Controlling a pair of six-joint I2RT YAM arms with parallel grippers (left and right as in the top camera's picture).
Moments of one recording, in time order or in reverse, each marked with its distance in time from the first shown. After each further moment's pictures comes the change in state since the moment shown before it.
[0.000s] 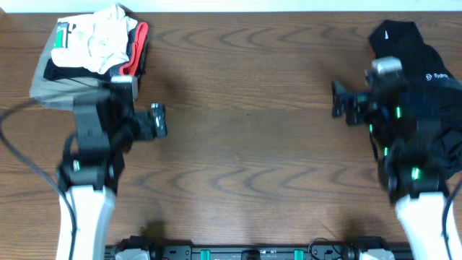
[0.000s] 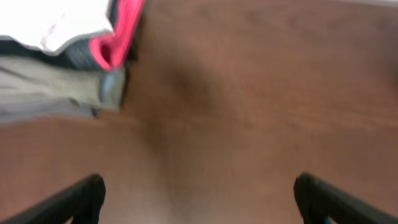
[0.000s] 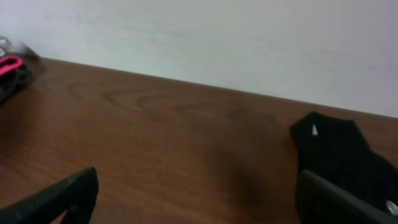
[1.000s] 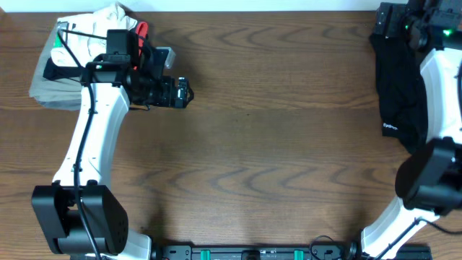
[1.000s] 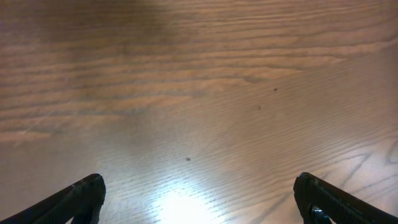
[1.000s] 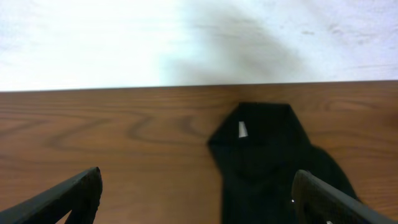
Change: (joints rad) left arm -0.054 0.557 0.381 -0.228 0.233 0.170; right arm -0.266 0.880 0.846 -0.214 0.040 -0.030
